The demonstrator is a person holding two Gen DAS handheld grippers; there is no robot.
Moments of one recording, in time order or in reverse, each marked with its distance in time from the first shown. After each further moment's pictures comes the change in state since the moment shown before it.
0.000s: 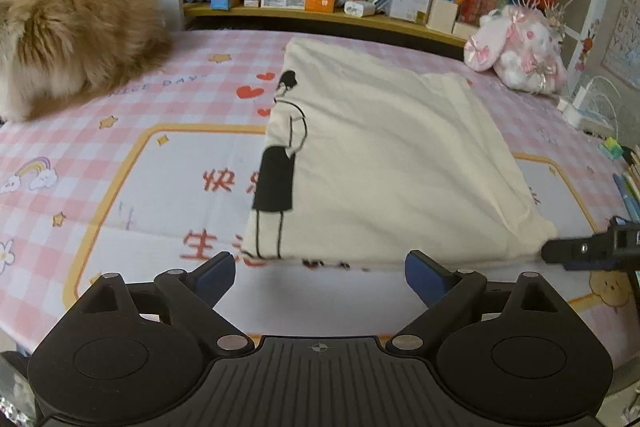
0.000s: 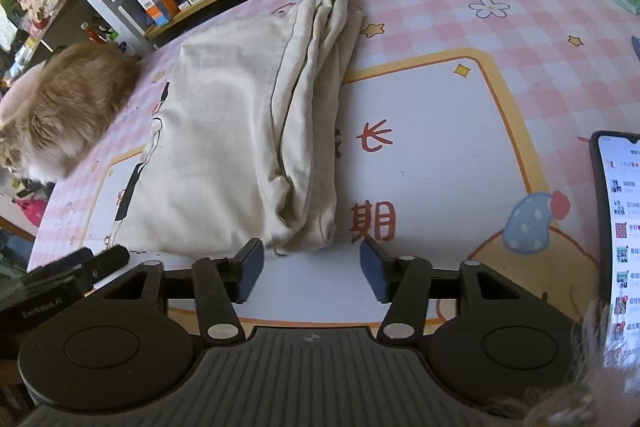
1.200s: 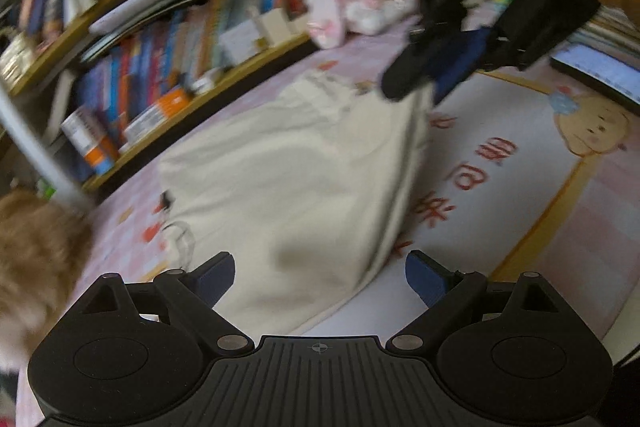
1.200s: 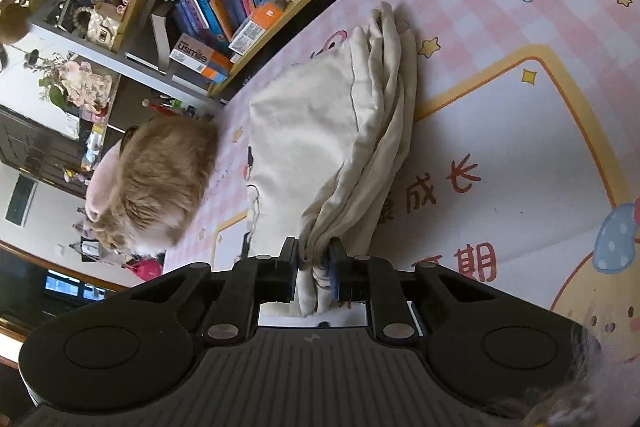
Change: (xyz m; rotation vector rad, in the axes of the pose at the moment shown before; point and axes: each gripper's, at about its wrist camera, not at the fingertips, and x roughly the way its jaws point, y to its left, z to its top) left arm 0.028 -0.106 -0.013 0.715 -0.135 -0.001; right arm -0.005 -0.008 0.048 0.261 0.016 0.323
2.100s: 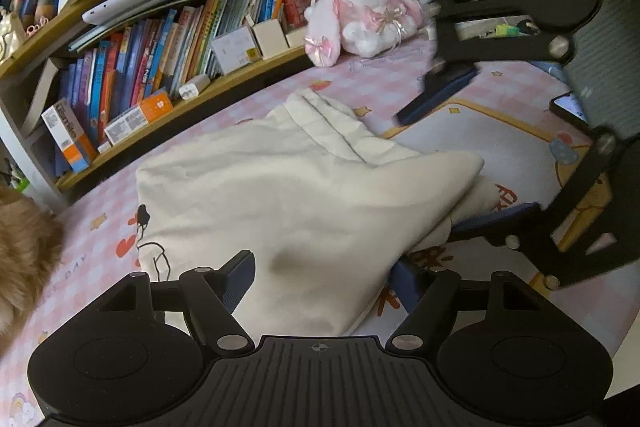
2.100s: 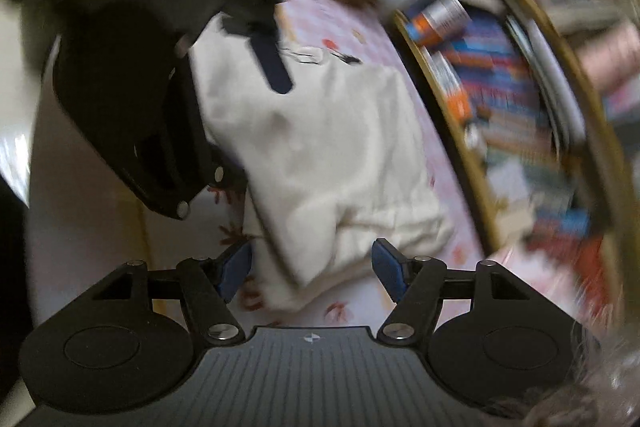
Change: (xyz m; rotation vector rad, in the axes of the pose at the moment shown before) left arm 0.006 0.022 0.009 -0.105 -0.038 -0.061; right arm 0.062 0.050 -0.113 -1.893 0.095 -0.509
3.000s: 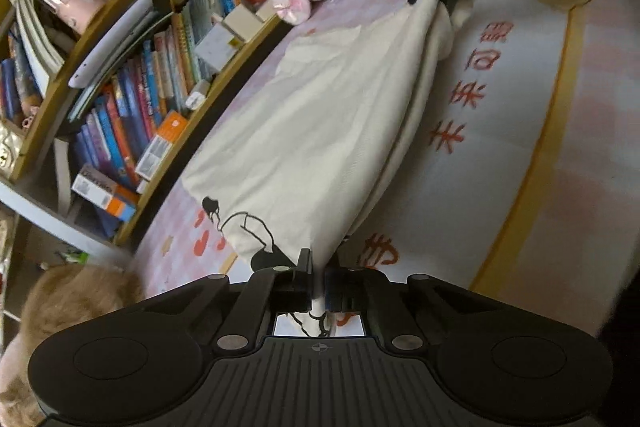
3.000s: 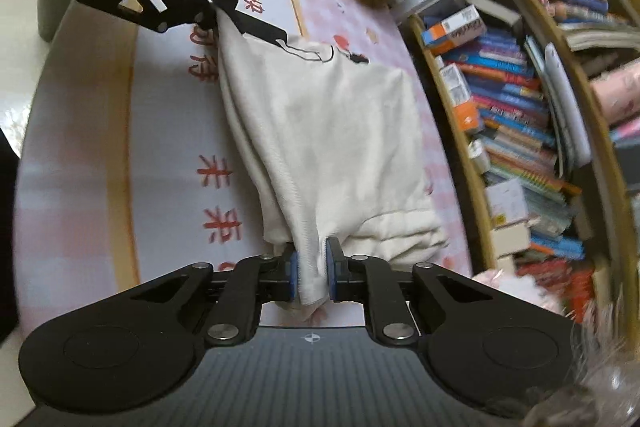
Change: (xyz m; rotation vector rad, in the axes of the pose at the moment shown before) left arm -0.027 0.017 -0.040 0.448 0.095 0.120; right arm -0.002 -0.018 -0.004 0.036 0.029 0.050
